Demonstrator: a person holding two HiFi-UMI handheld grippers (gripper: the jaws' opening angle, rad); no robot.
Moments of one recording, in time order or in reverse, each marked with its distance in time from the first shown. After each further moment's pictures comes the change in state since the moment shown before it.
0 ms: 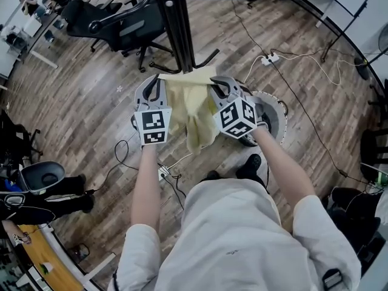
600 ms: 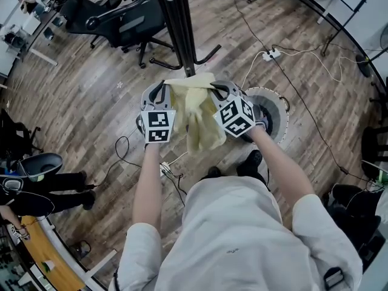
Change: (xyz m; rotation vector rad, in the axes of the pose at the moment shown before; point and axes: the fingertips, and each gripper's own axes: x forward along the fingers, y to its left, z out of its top) left arm 0.005 -0.021 -0.058 -0.003 0.136 -0.064; right arm 0.017 0.034 -0.033 0.152 0.066 0.102
